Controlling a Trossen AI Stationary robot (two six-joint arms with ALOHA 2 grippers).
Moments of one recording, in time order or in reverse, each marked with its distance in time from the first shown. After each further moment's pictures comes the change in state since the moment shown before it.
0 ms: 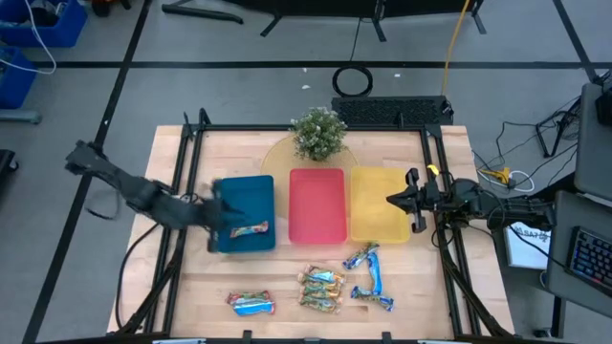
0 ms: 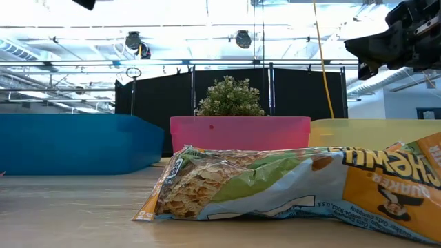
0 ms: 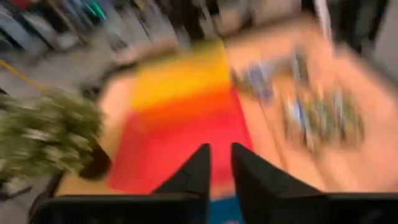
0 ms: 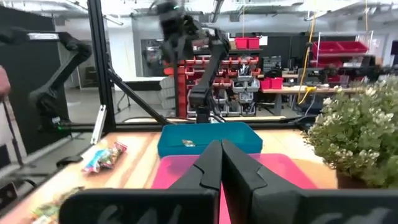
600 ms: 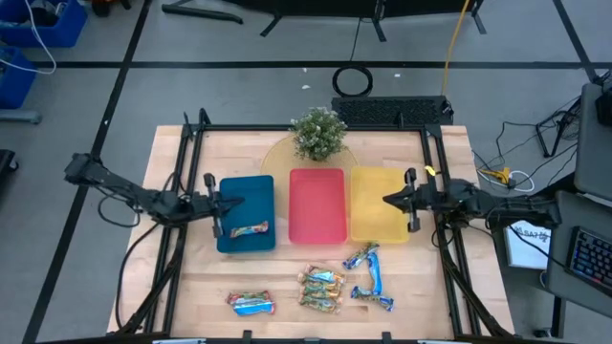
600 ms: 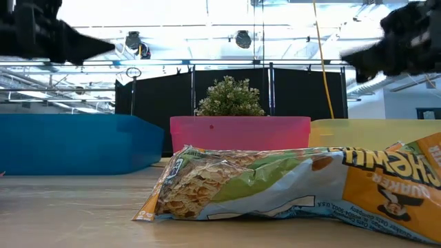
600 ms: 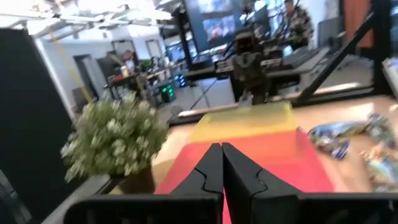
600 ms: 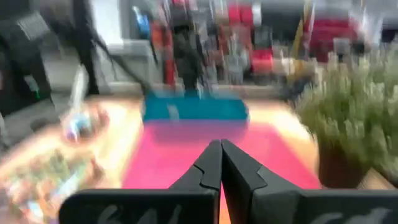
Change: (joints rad) left arm 0.127 -0.297 -0.685 0.849 -0.076 0.233; right arm 0.009 0.107 0.031 -0.058 0.054 -0.057
